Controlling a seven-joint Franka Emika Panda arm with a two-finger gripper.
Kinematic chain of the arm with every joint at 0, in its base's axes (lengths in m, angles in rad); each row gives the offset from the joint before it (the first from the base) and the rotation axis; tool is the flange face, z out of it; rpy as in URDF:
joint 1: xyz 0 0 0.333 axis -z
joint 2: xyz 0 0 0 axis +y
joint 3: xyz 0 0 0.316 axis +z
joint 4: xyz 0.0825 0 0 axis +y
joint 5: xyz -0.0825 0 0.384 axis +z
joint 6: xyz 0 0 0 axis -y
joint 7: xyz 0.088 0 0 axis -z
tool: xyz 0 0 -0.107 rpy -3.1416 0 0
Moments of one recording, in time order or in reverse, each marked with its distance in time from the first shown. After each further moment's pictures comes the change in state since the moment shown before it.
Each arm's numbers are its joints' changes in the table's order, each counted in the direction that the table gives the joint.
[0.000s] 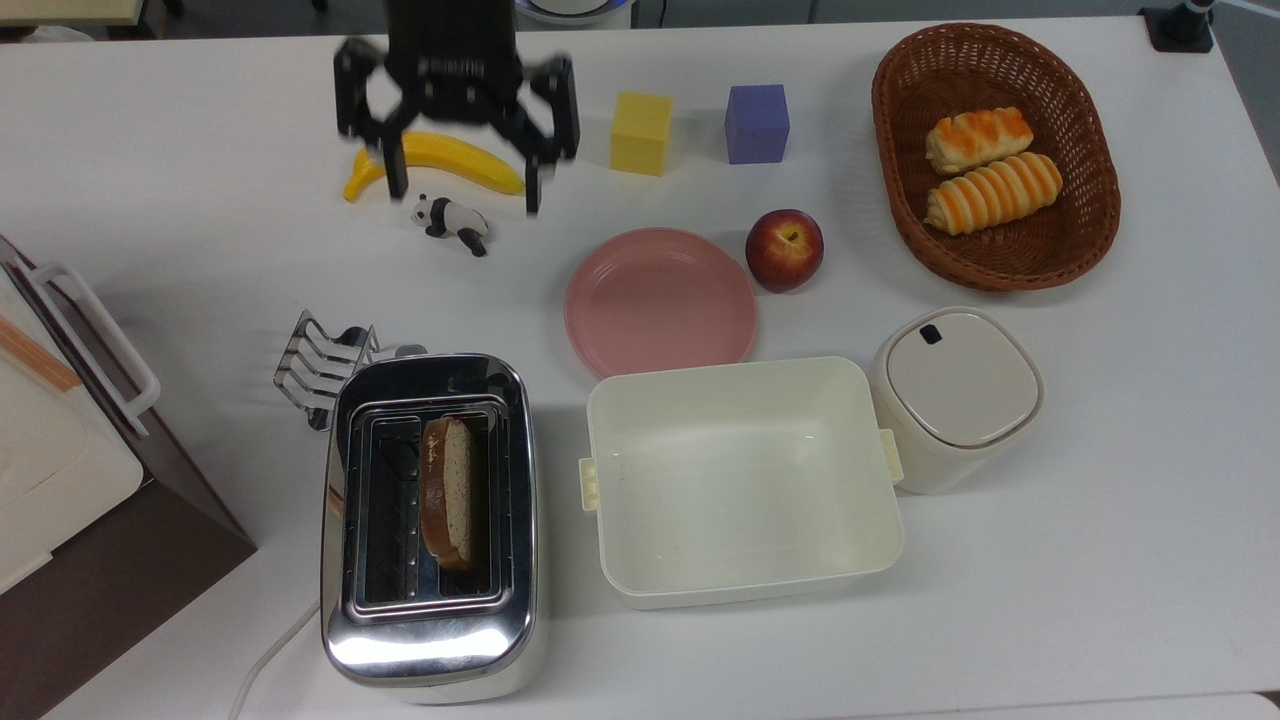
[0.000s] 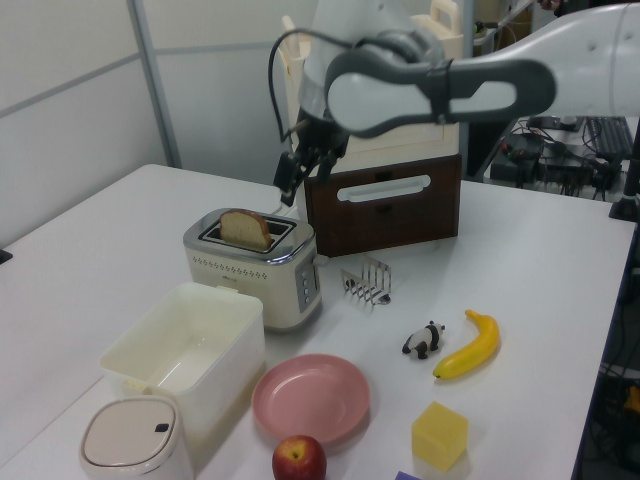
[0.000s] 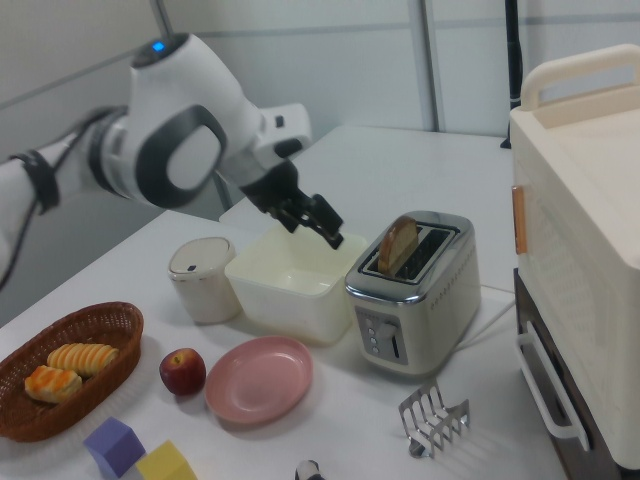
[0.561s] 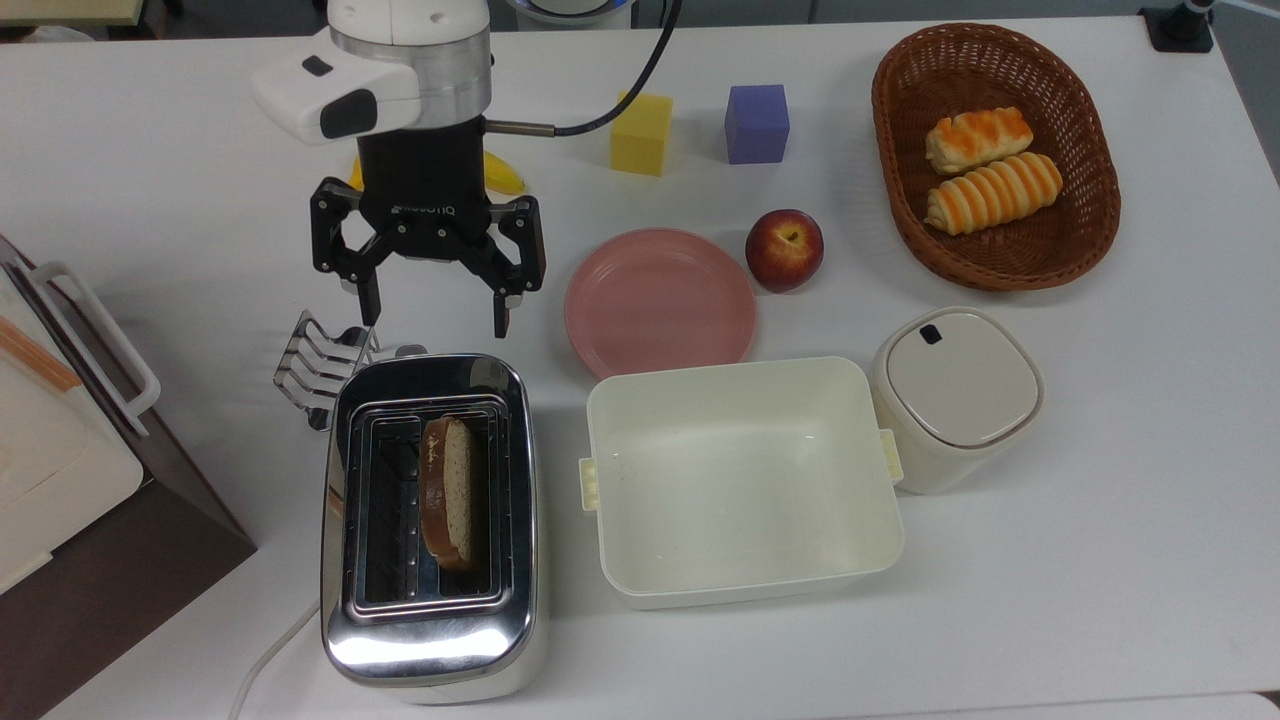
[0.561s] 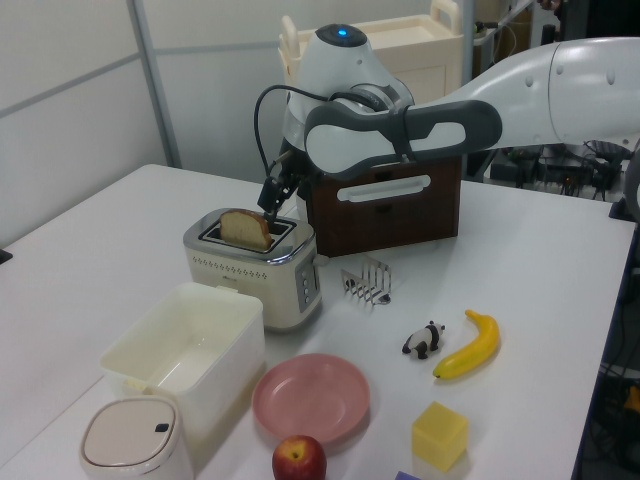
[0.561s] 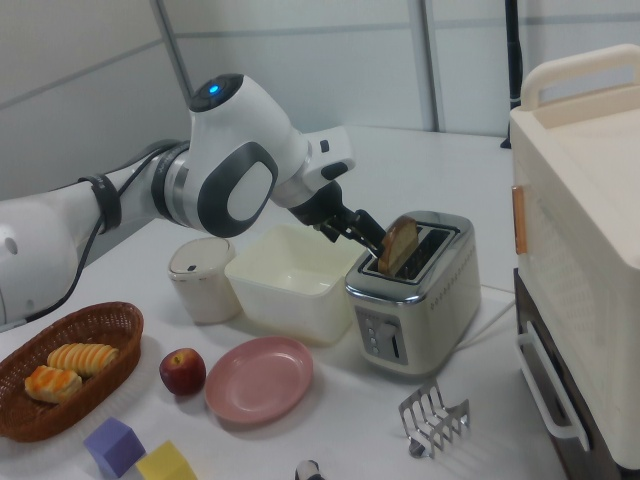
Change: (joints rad) arm 0.030 0.157 -0.001 -0.055 0.000 0.175 -0.037
